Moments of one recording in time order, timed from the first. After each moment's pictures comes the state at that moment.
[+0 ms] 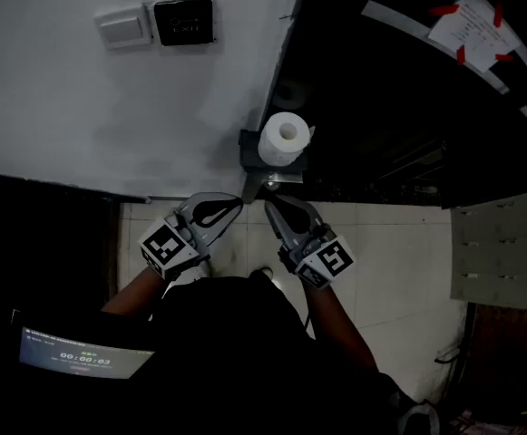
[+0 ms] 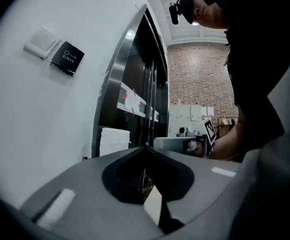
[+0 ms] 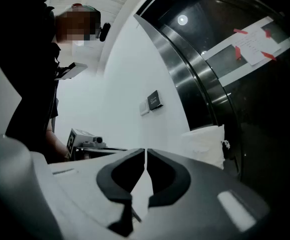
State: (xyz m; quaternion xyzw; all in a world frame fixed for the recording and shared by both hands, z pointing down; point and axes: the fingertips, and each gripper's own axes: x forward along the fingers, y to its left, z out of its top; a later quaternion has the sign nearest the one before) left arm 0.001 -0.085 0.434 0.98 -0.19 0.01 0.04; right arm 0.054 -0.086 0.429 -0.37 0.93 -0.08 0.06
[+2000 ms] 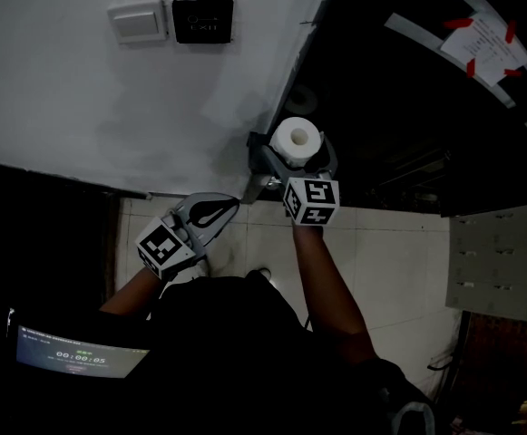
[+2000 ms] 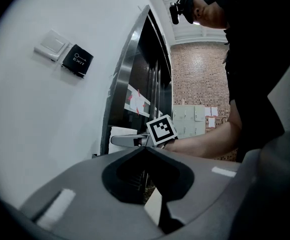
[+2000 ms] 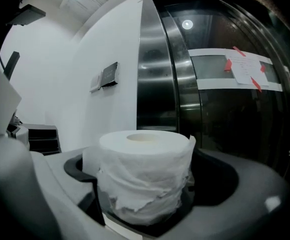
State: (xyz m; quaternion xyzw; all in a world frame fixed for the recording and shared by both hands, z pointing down) left arm -0.017 -0.088 0.435 0.98 -0.21 0.02 0.05; right arm 0.099 -0.239 0.457 -0.57 0.82 -0.05 -0.06
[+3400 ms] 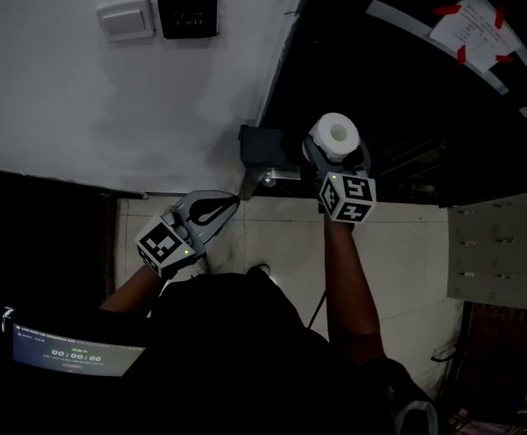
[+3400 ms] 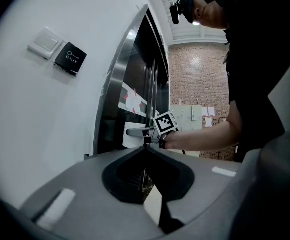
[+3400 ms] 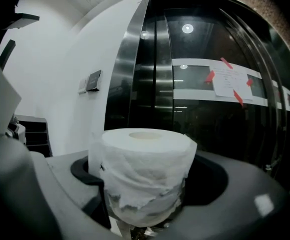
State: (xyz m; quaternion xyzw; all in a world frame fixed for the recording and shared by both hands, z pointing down) left arm -0.005 -0.083 0.439 0.98 -0.19 0.01 0.04; right arm 0.196 -0.225 0.434 -0.62 0.78 -0.03 -0.09
